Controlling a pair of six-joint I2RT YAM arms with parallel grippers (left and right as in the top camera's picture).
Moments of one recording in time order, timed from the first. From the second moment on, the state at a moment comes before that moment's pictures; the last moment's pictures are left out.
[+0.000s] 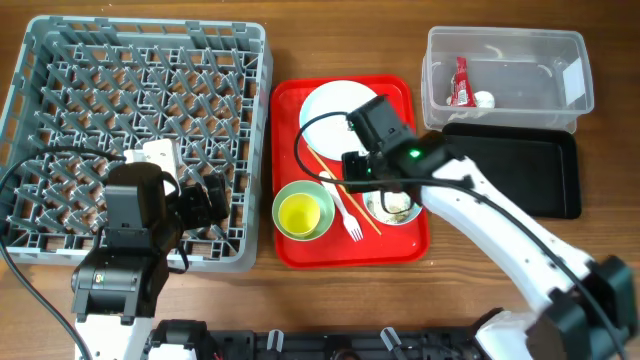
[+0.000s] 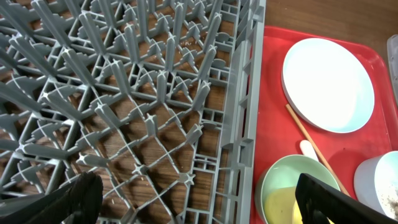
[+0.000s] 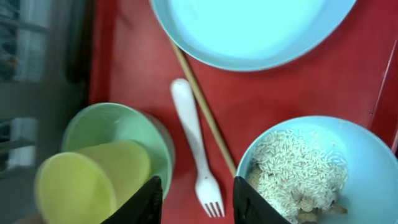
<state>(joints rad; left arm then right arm) -0.07 0.82 0.84 -0.81 0.01 -0.26 0.60 1.58 1.21 -0.82 -0.06 0.44</state>
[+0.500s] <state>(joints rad) -0.07 0.82 0.84 -0.81 0.01 -0.26 0.46 1.67 1.35 -0.99 -0.01 0.45</state>
